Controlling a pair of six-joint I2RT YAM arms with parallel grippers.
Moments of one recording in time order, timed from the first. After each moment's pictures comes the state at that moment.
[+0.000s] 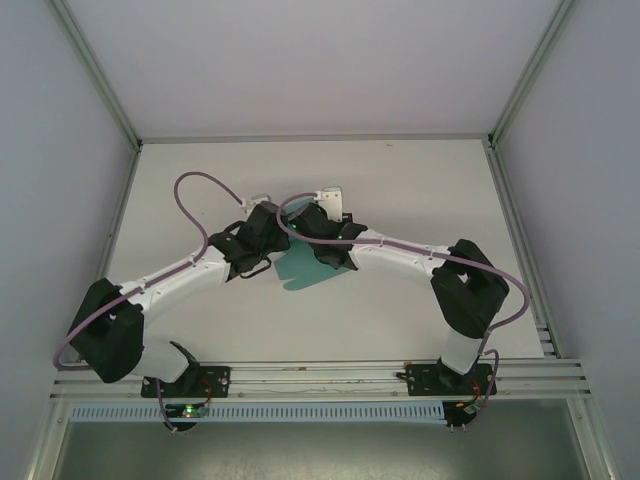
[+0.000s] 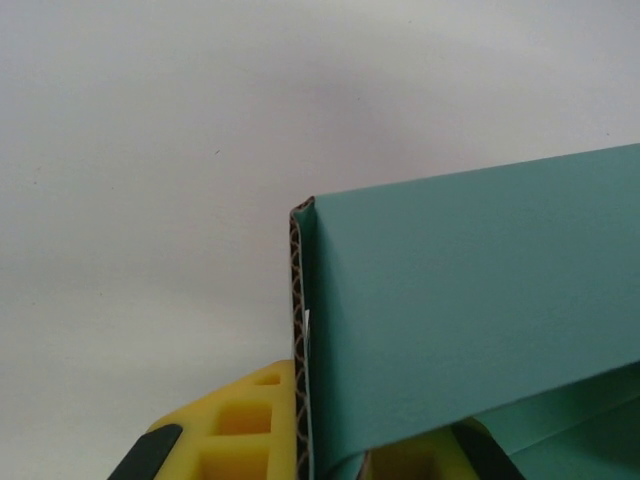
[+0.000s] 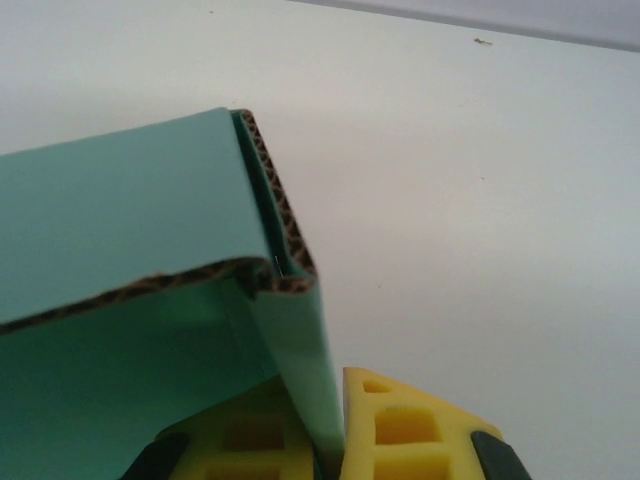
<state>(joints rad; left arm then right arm) -0.62 1.41 0.94 -0.35 -0.23 -0.77 0.86 1.77 1.22 -0.36 0.76 0.55</state>
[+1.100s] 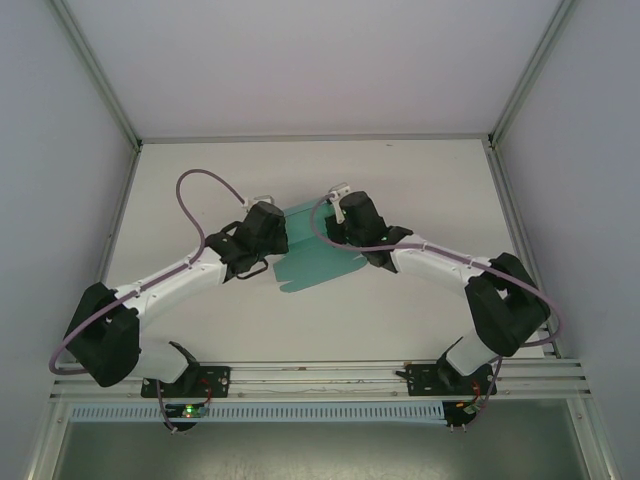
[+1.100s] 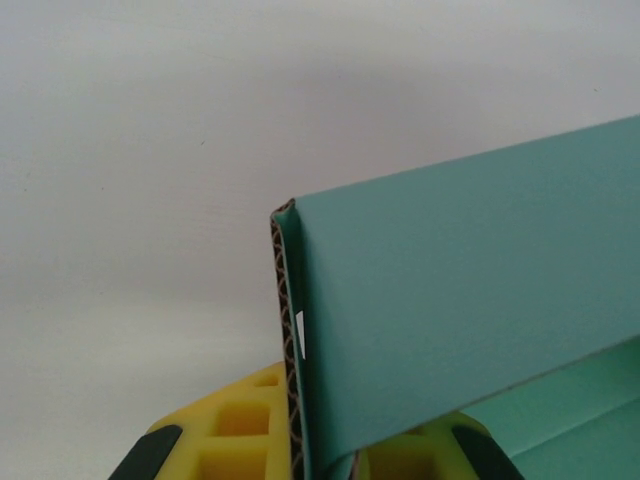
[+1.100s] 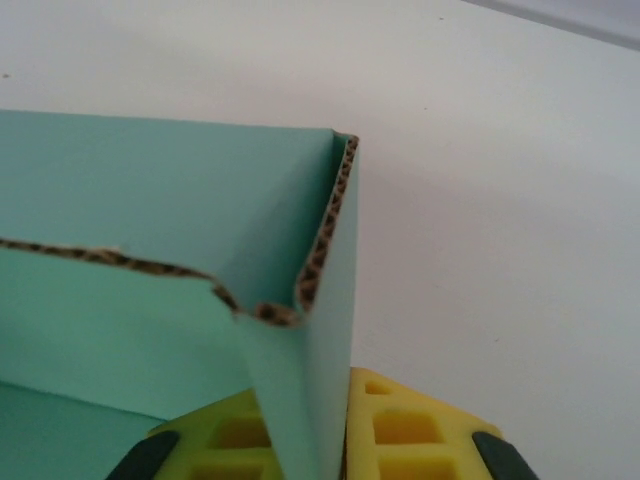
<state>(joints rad) -0.62 1.38 0.93 -0.37 -0.18 -0.67 0.66 1.57 0.96 -0.02 0.14 0.13</state>
